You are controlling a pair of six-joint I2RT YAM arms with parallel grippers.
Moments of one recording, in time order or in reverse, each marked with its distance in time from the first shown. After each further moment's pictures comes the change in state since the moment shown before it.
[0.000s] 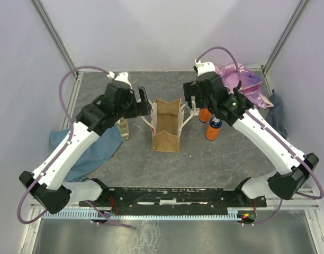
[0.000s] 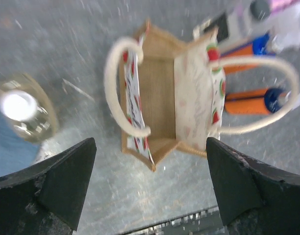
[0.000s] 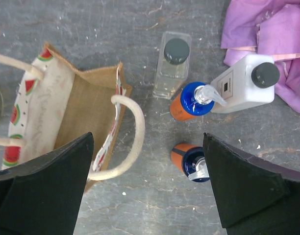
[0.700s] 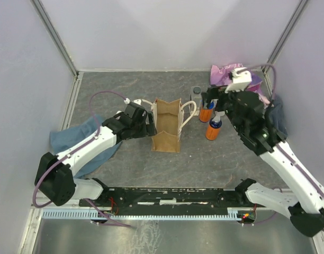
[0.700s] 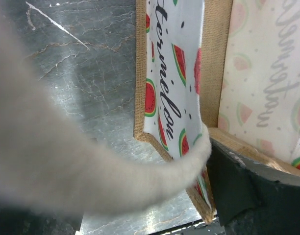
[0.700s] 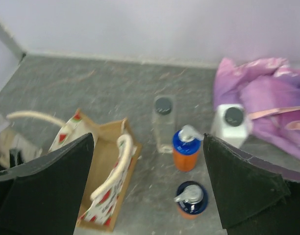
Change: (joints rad) left arm 0.000 0.109 -0.387 0.279 0.063 -0.049; right arm -0.094 -0.475 -0.427 0.500 -0.038 -0.071
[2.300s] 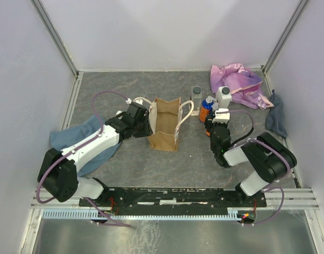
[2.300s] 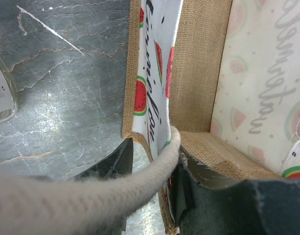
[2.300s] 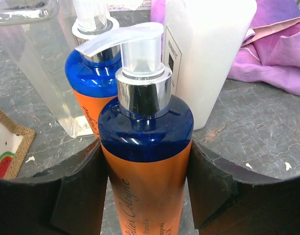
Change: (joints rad) left arm 0.000 0.031 -0.002 0.035 0.006 -0.011; right arm -0.066 0.659 -0.783 1.444 0.216 -0.116
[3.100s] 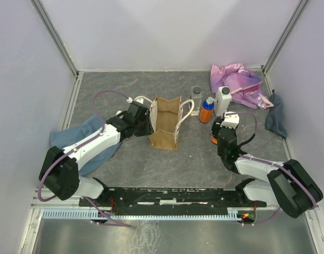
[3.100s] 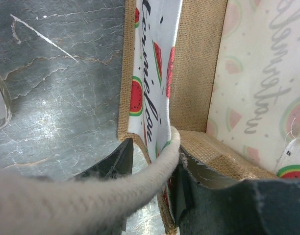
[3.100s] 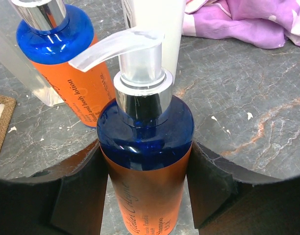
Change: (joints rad) left arm 0.000 0.024 0.010 0.029 0.005 -0.002; right arm -0.013 -0.372 -0.049 -0.507 0.053 0.154
